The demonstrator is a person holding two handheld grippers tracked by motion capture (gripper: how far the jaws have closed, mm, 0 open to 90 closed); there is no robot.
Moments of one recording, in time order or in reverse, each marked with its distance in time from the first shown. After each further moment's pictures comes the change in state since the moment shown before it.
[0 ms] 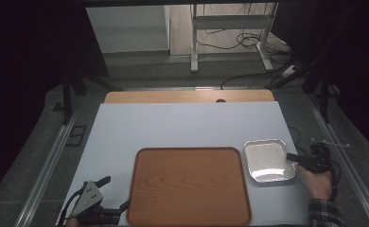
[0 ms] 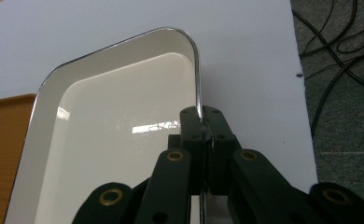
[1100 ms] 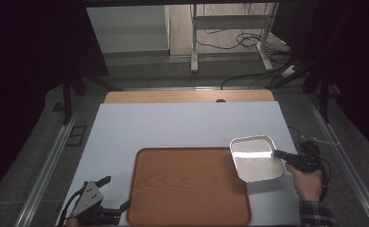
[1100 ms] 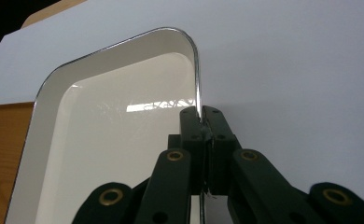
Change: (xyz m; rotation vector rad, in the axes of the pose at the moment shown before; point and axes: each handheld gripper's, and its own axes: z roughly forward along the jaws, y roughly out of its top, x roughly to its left) left arm 0.000 0.000 0.000 0.001 0.001 0.005; right arm 0.052 -0.001 -0.005 -0.028 0.109 -0.051
